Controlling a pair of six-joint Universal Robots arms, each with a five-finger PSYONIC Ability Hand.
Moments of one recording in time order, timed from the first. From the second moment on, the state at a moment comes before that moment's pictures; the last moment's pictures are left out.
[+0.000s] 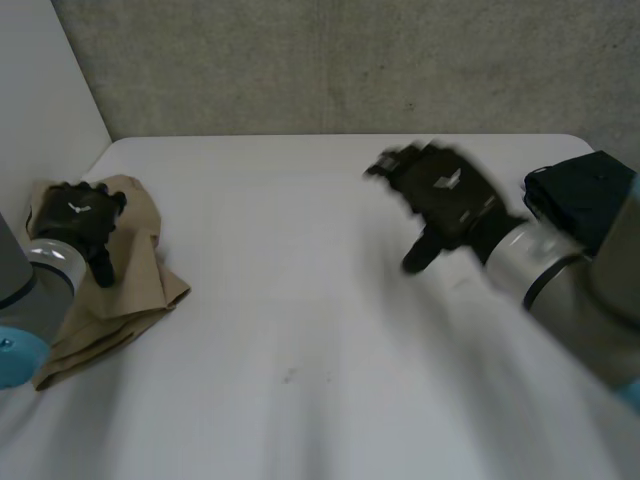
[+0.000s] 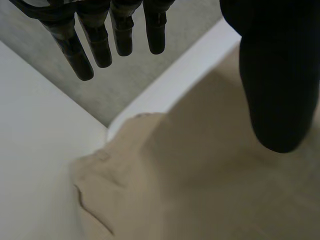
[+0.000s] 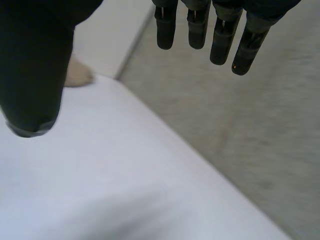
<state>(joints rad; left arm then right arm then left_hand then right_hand) 4.60 -1.91 -1.67 3.37 -1.58 3.66 2.00 -1.34 1.60 -0.16 1.19 2.84 0.25 0.23 0.24 0.23 0.05 0.20 0.22 0.21 0.23 0.06</state>
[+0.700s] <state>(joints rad) 3.89 -1.97 -1.50 3.45 -1.59 3.31 1.88 -1.33 1.59 -0.17 1.33 2.79 0.94 1.01 1.01 1.03 0.79 0.20 0.22 0.21 0.23 0.06</state>
